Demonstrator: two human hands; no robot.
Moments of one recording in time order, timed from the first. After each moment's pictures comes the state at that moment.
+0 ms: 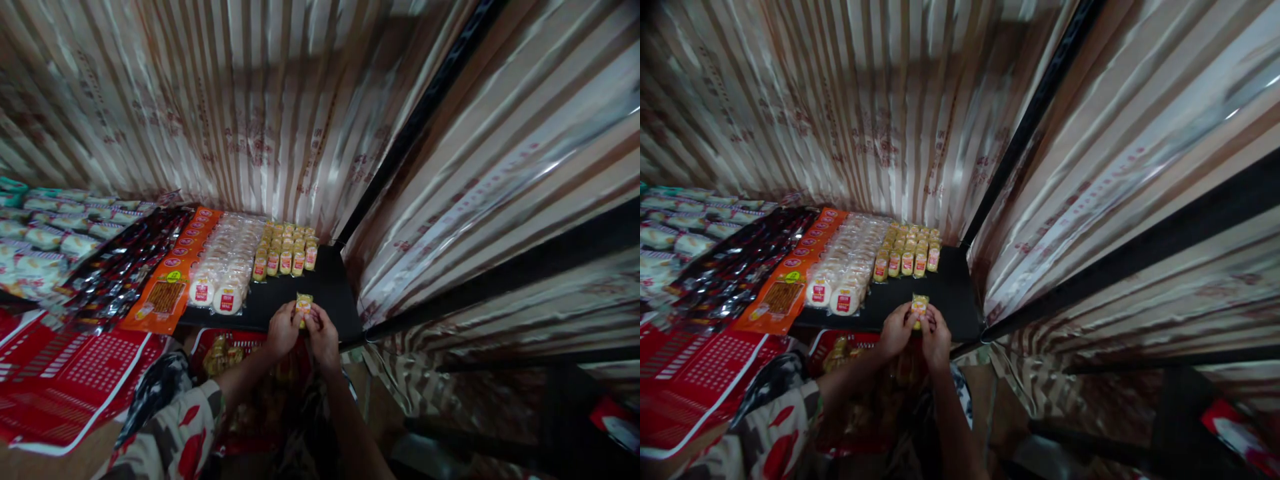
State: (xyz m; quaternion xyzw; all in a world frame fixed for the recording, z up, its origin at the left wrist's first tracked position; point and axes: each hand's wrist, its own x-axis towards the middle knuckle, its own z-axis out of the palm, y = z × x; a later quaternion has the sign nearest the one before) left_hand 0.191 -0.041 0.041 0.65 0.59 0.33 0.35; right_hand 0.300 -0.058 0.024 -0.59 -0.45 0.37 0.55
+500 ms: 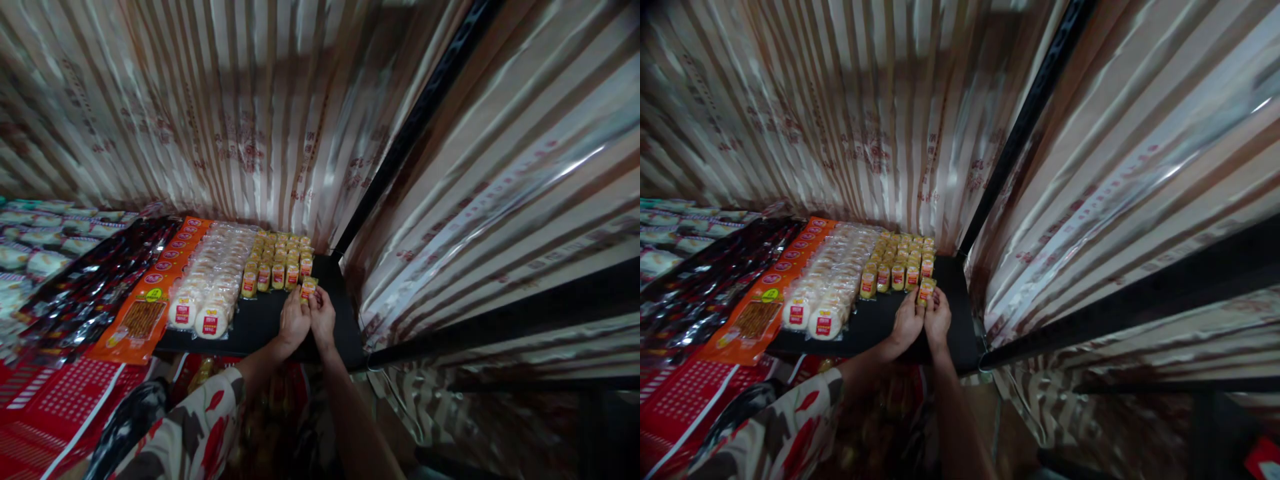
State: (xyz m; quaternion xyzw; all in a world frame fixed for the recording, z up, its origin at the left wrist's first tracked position) left_hand 0.247 0.031 0.040 0.62 0.61 0.36 0.33; right_hand 0.333 0.046 -0.002 -0.64 -0.48 0.27 0.54
